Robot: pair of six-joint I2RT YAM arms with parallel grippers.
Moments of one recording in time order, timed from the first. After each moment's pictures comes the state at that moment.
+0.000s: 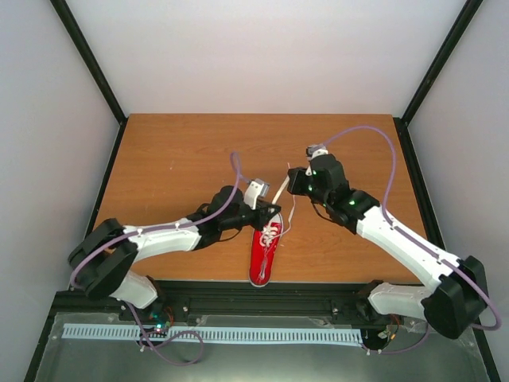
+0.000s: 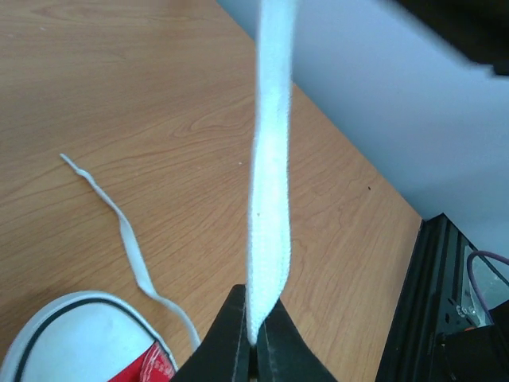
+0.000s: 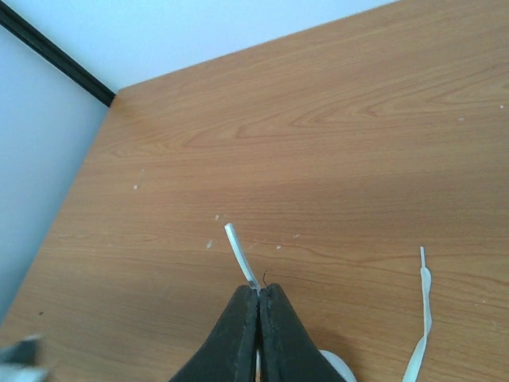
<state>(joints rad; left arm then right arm) -0.85 1.50 0.71 0.43 0.28 -0.50 0.64 1.17 0.94 -0.25 0.07 0.62</state>
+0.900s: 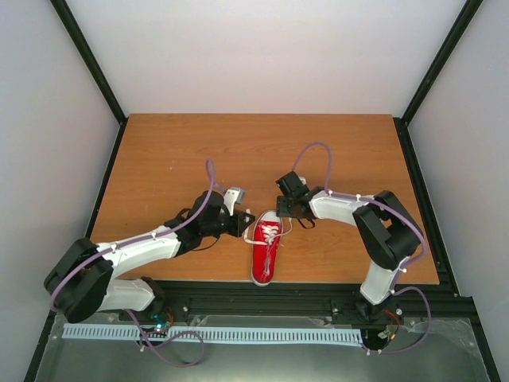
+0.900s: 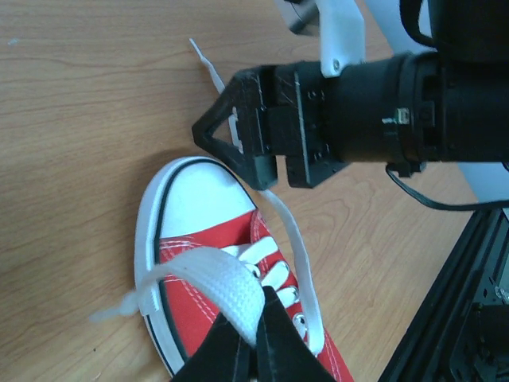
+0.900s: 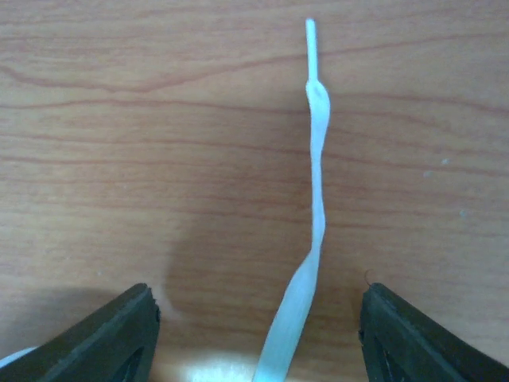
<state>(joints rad) -0.74 1.26 0.56 0.13 0.26 -0.58 0.64 1.74 0.95 -0.31 0.16 0.59</state>
